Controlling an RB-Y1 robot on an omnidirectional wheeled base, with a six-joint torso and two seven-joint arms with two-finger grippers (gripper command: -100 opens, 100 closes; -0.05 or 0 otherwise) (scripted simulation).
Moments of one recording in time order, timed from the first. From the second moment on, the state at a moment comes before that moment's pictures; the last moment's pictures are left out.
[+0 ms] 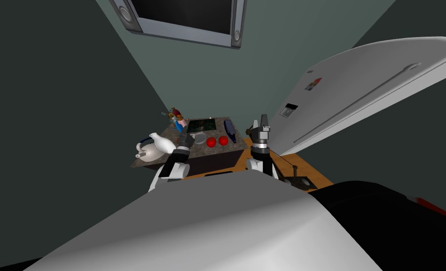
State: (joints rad) left arm 0.33 0.15 -0.17 -2.24 0.03 0.09 0.21; right arm 0.47 0.01 0.05 -2.36 0.01 -0.44 0.16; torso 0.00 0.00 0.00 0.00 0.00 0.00
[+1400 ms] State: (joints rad) left arm 0.23 0.20 -0.09 -2.13 0.03 0.45 0.12; right arm 0.47 0.01 0.05 -2.36 0.01 -0.44 0.16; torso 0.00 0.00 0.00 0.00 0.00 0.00
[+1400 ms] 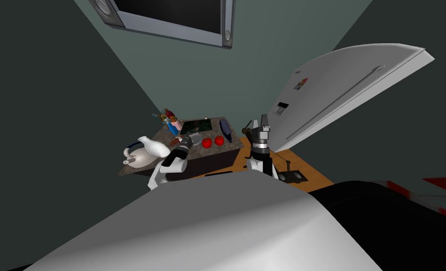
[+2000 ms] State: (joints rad) left arm 0.19 0.23 -0.04 -2.06 0.02 0.60 0.06; right arm 0.47 0.01 0.05 -2.36 0.01 -0.44 0.16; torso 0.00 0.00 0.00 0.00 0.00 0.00
